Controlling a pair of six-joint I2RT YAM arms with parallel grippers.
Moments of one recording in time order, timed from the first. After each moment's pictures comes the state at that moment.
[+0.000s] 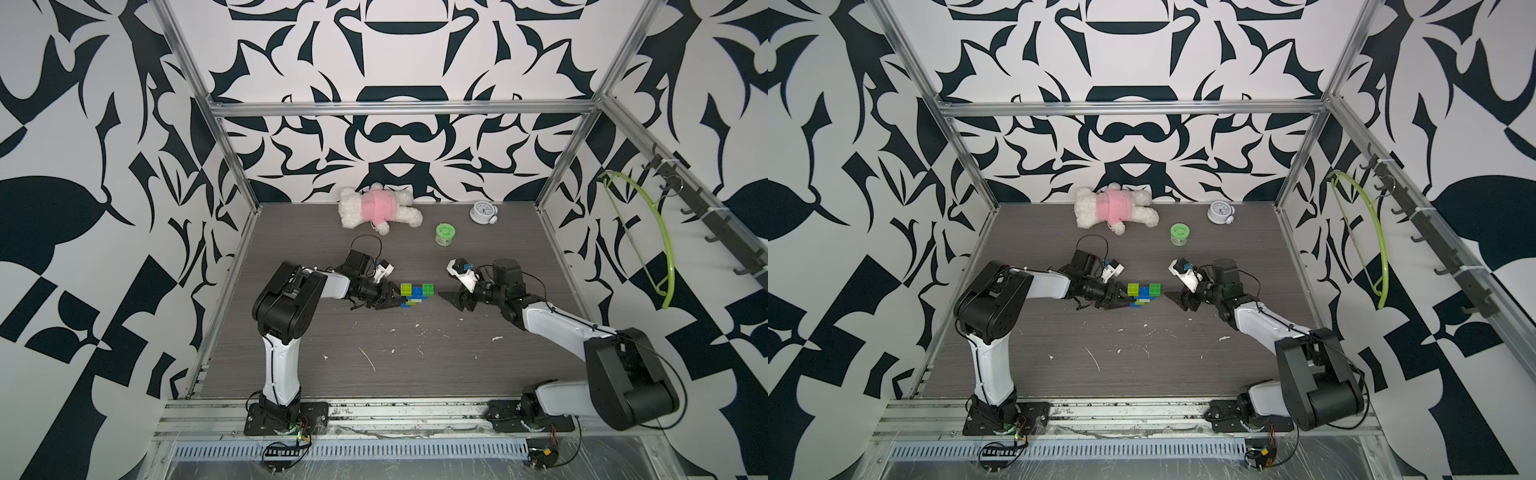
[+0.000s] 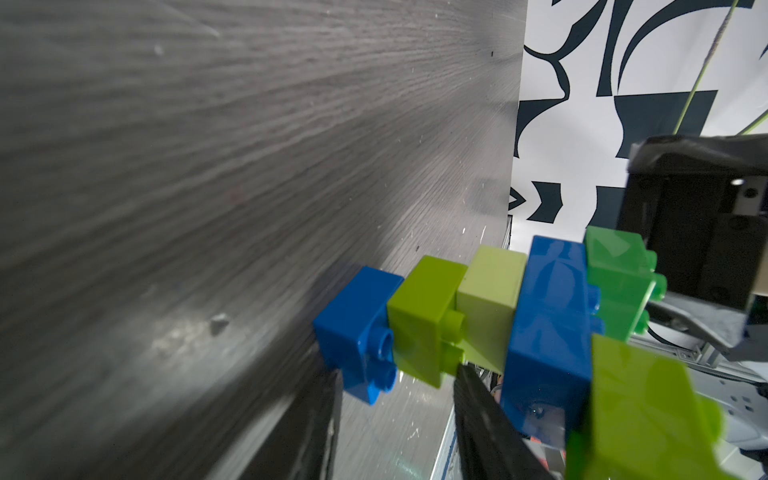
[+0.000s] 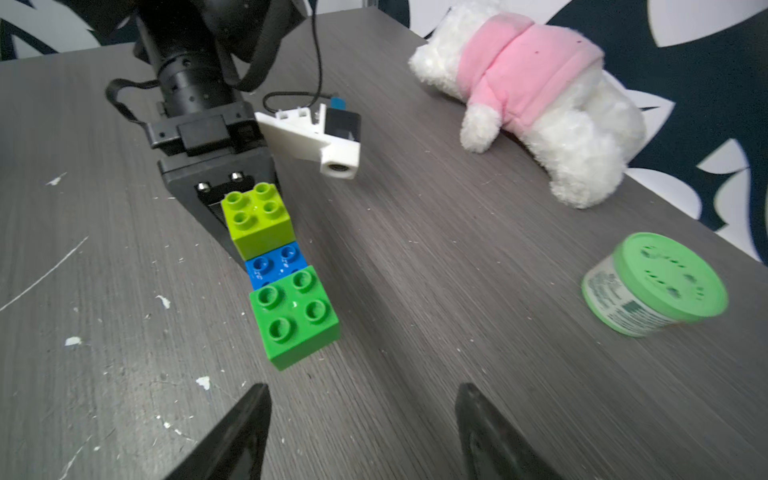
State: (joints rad) left arm -0.46 2.01 0.98 0.01 0.96 -0.55; right arm 0.24 1.37 0.57 0.21 -0.69 -0.49
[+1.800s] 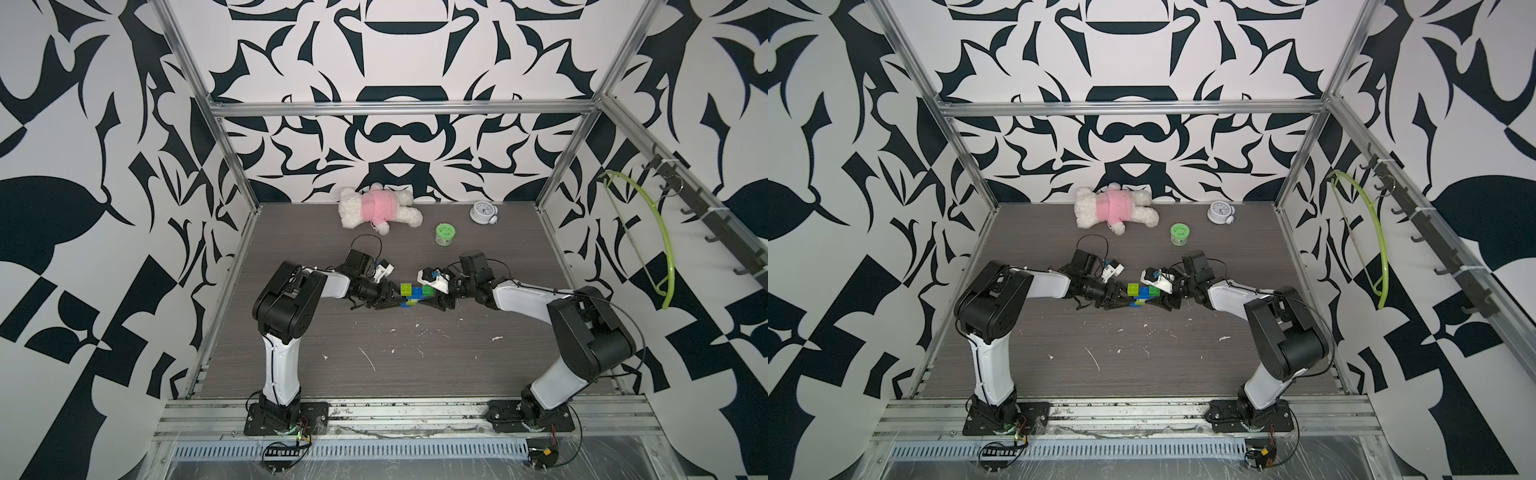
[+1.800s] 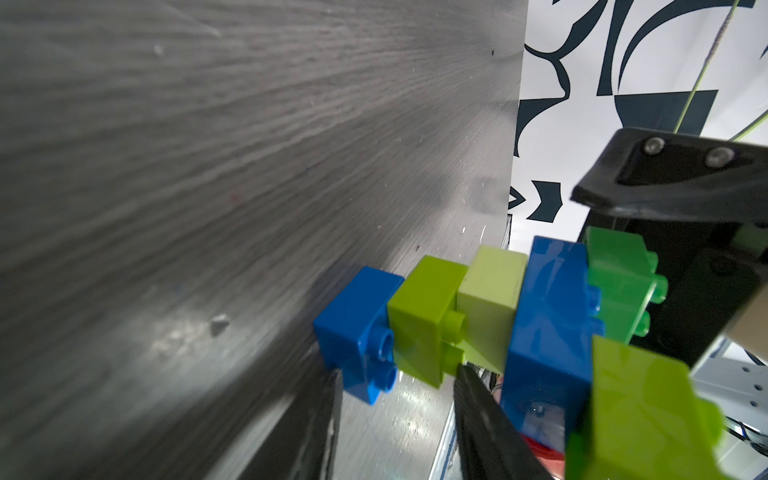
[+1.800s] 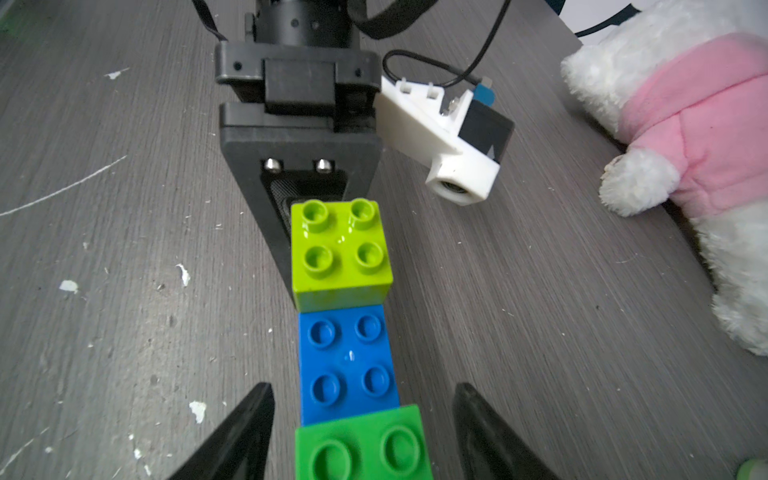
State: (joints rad) left arm -0.46 2.02 0.99 -0.01 0.97 -0.55; right arm 0.40 1.64 0.79 0.05 -0.70 -0.79
